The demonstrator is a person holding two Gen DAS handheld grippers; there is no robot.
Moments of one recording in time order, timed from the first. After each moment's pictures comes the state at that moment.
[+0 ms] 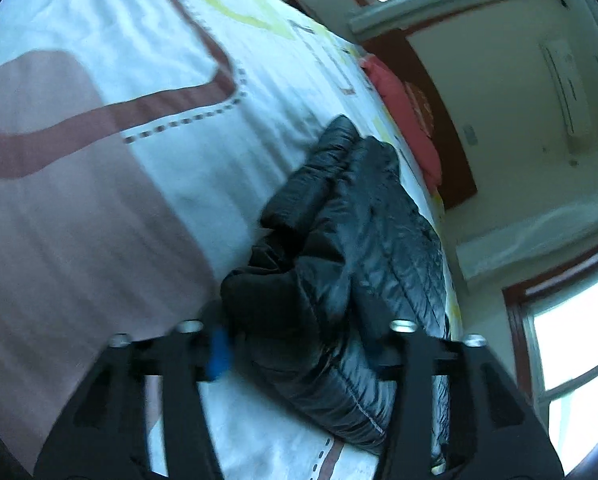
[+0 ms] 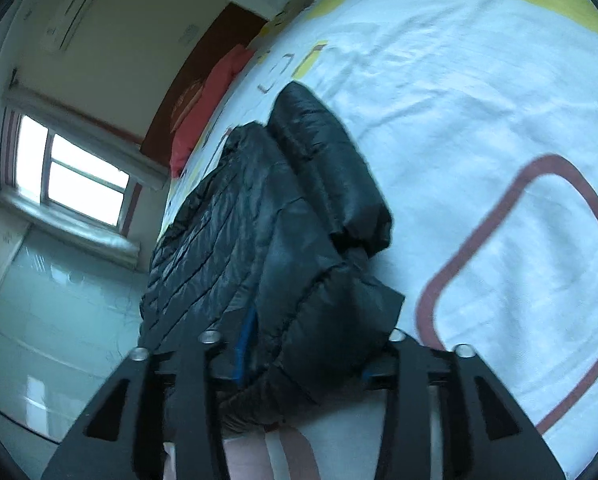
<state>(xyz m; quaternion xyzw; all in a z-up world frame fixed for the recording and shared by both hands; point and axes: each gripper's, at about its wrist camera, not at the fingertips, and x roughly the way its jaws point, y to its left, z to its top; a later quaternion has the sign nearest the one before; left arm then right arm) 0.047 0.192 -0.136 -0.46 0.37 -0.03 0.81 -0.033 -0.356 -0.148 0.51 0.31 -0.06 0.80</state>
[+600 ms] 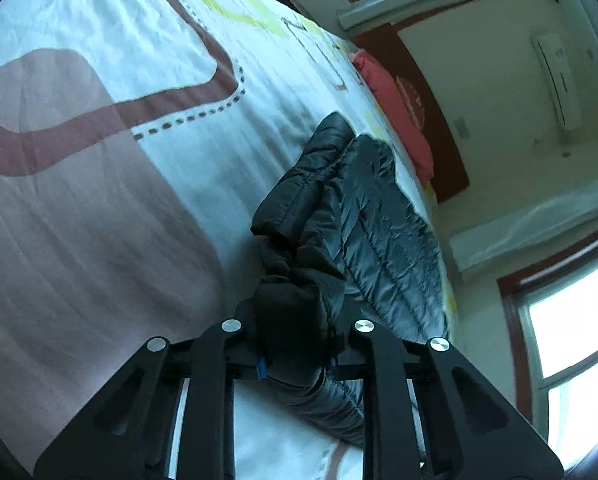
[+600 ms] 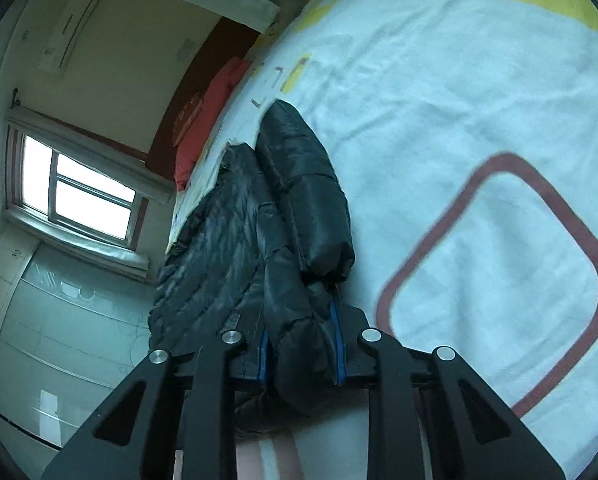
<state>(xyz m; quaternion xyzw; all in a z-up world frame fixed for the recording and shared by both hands) 0.035 0.199 -0.144 -0.44 0.37 -0.06 0.82 -0.058 -0.372 -0.162 0.51 0.31 -0.04 0.80</state>
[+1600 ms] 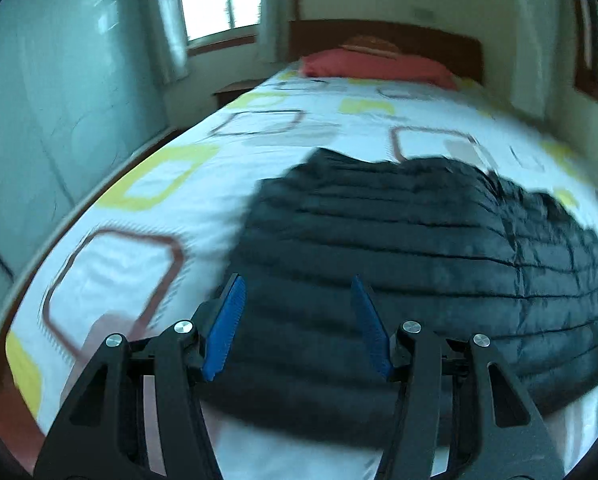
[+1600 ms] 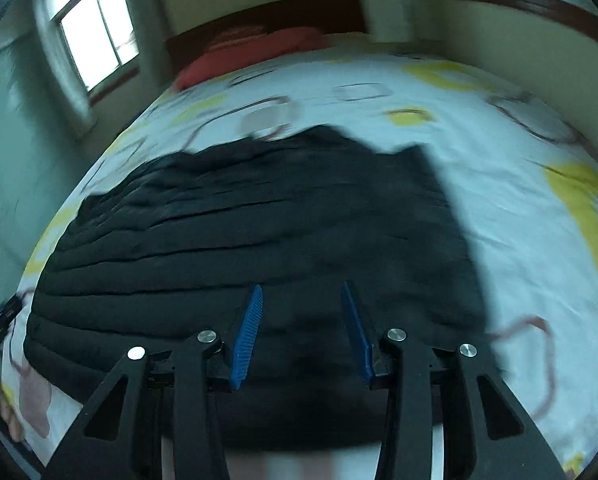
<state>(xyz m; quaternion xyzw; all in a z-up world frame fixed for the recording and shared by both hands) 0.059 0.044 -0.039 0.05 0.35 0.04 0.93 0.033 -0.235 -0.071 0.13 0.40 -0.06 0.90</state>
